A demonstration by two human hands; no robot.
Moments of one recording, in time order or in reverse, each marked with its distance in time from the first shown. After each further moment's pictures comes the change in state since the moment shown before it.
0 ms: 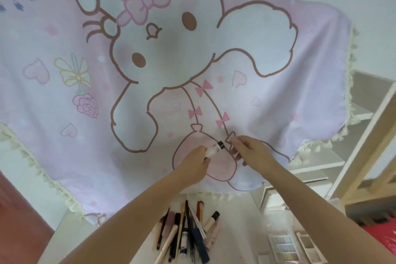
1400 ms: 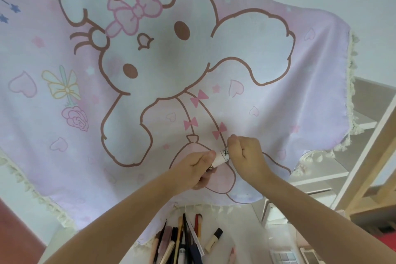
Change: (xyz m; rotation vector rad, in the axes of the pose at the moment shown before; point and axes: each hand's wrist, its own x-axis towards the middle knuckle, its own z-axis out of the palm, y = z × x) left_hand -0.015 0.038 -0.039 -0.461 -0.270 0.082; right_hand 0.006 -0.028 0.005 -0.004 0.186 -0.437
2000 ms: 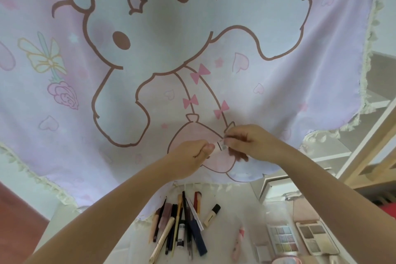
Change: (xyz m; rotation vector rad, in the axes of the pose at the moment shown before) left_hand 0.004 -0.021 -0.003 0.572 0.065 -0.019; right_hand 0.003 0.023 -0.021 0.082 -0.577 0.181
